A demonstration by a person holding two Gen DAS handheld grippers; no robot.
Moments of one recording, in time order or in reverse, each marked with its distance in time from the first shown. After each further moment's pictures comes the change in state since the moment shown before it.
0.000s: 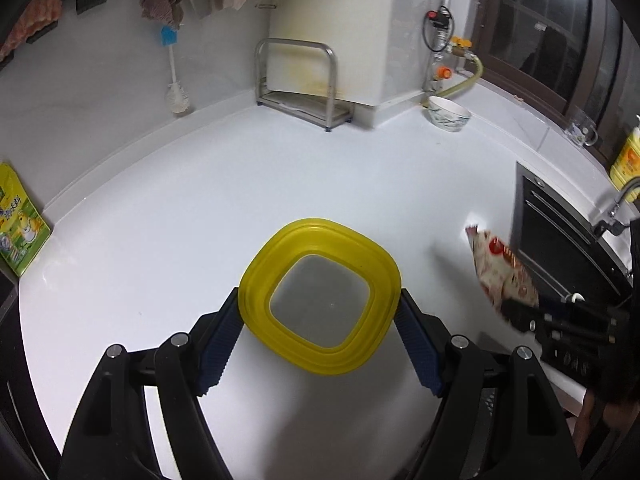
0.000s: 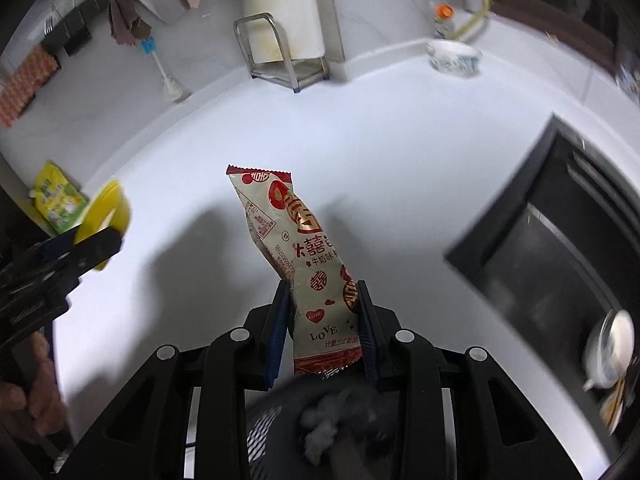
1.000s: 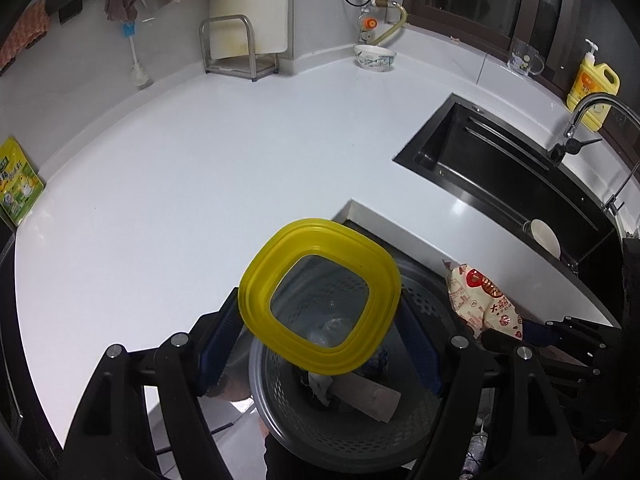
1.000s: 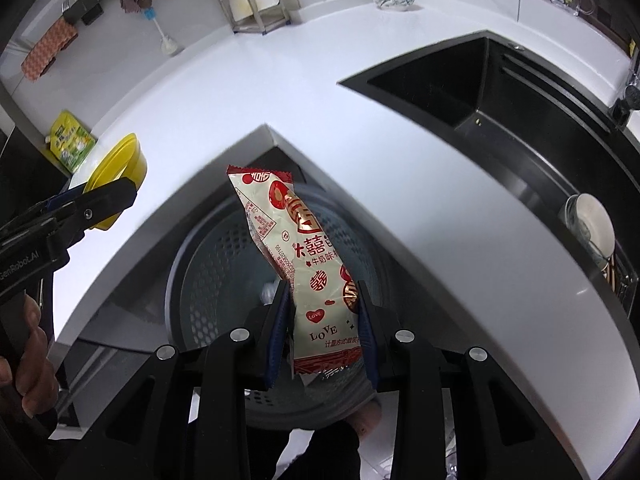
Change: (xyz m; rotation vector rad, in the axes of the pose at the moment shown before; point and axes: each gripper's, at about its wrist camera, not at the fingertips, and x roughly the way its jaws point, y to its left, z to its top) left arm -0.055 -0.134 -0.122 0.065 0.088 -0.018; right arm -0.070 -0.079 -0.158 0.011 0.117 0.004
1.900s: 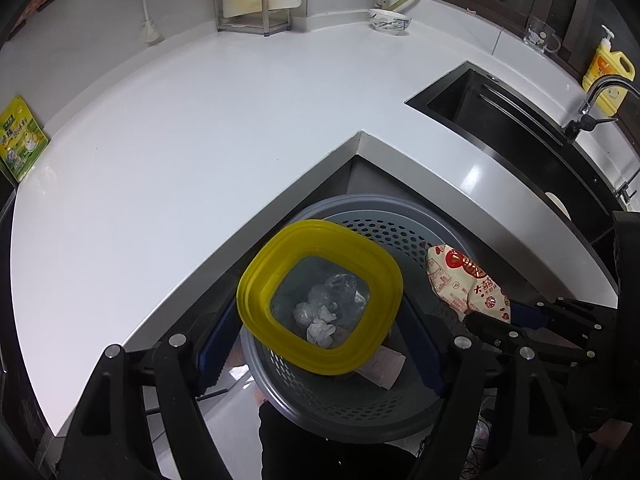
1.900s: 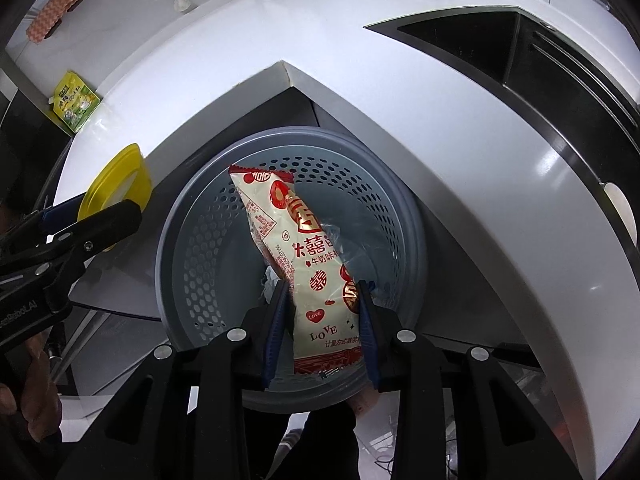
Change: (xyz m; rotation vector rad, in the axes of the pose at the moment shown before) left arm 0.018 0.000 -0.043 -0.049 0.103 0.026; right arm 0.036 0.006 -0.014 -0.062 0.107 0.023
